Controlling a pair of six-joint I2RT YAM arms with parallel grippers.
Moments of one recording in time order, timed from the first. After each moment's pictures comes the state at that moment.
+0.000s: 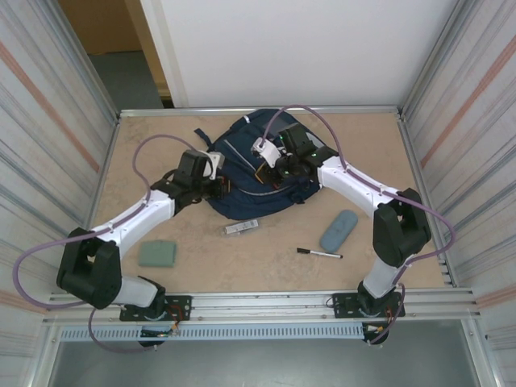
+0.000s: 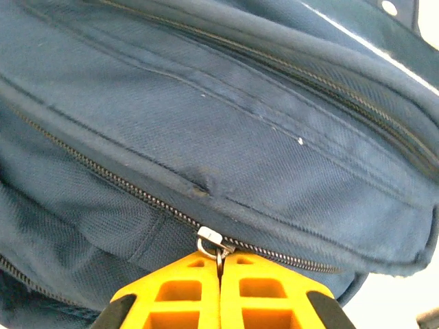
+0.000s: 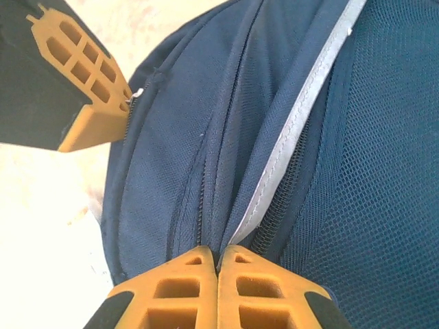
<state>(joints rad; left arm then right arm) -0.47 1.37 0.89 -0.28 0.18 -0.28 0.57 1.71 1.37 -0.50 -0.42 -0.36</state>
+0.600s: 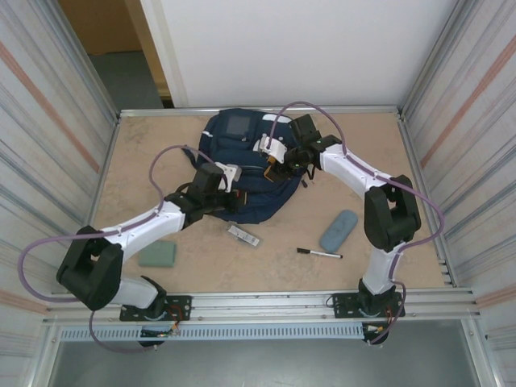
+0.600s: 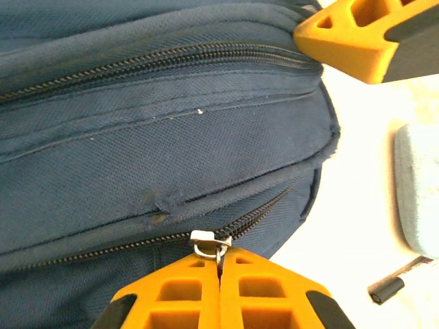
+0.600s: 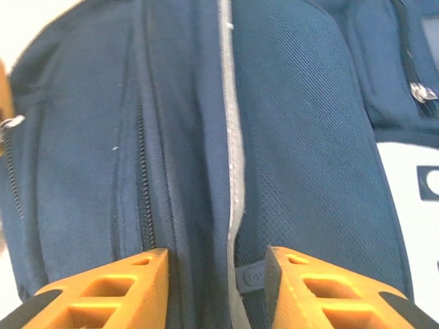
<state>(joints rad) -0.61 1.39 0.82 -0.13 0.22 -0.37 0.46 1.85 1.47 -0.55 -0.48 -0.71</state>
